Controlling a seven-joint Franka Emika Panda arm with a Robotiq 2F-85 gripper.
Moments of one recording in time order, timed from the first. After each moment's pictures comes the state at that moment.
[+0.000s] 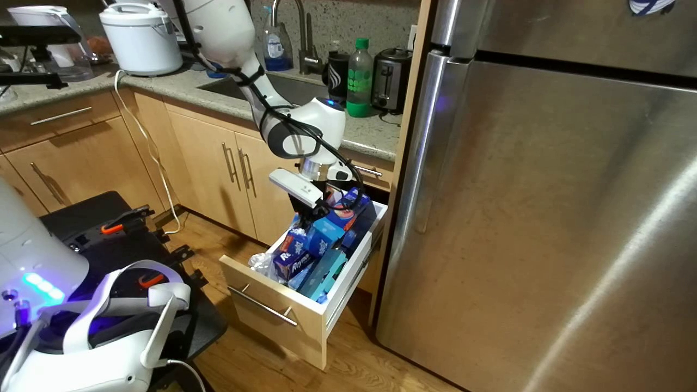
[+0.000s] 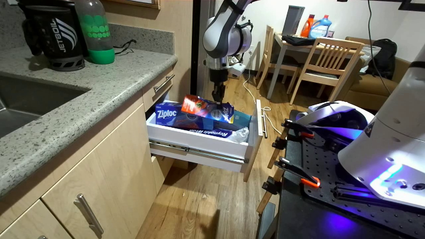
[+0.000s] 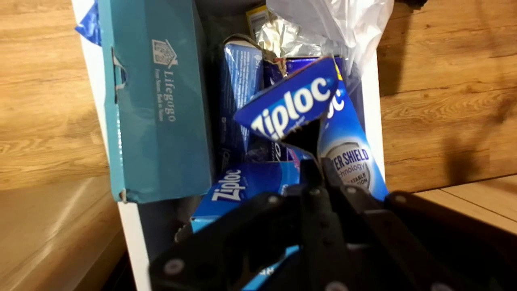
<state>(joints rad) -0.35 0.67 -0.04 -2.04 0.06 2.50 -0.54</state>
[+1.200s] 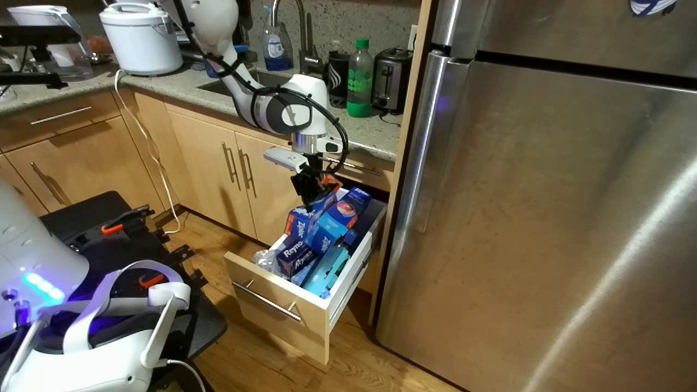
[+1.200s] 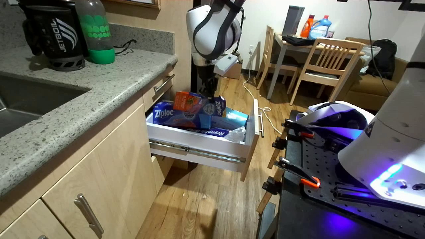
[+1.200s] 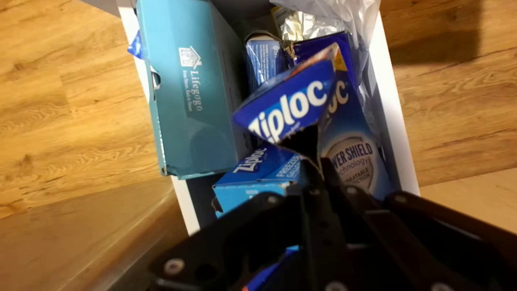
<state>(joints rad) -0.10 0.63 -0.18 -2.03 -0.15 2.51 -0.07</state>
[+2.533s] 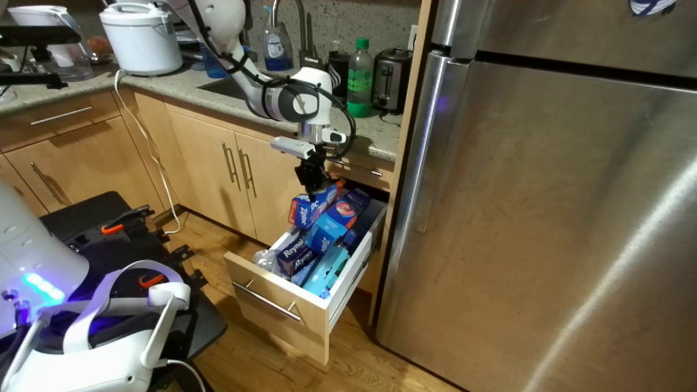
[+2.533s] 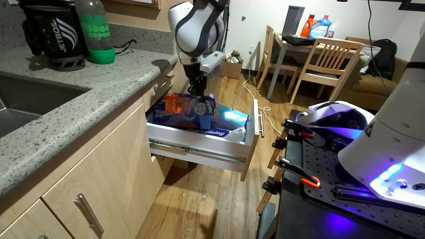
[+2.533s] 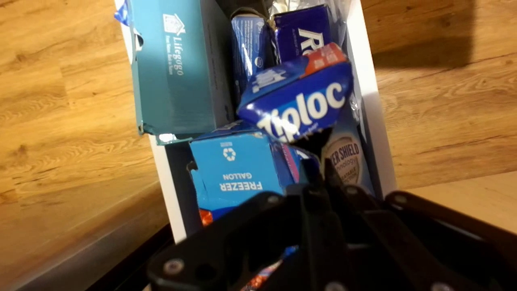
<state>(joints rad) -0.07 0.71 -0.15 -1.85 -0.16 2.36 -0.05</state>
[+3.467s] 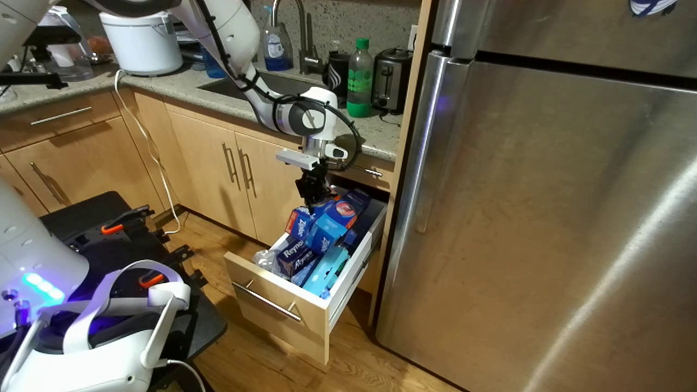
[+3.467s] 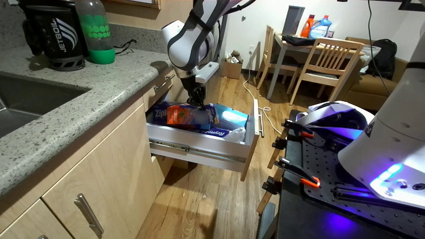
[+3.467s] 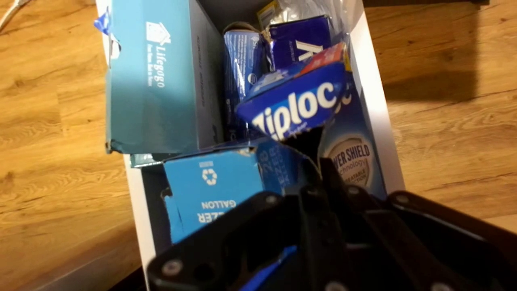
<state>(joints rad) -0.07 0.87 -0.14 -1.70 -0.16 2.24 -0.05</state>
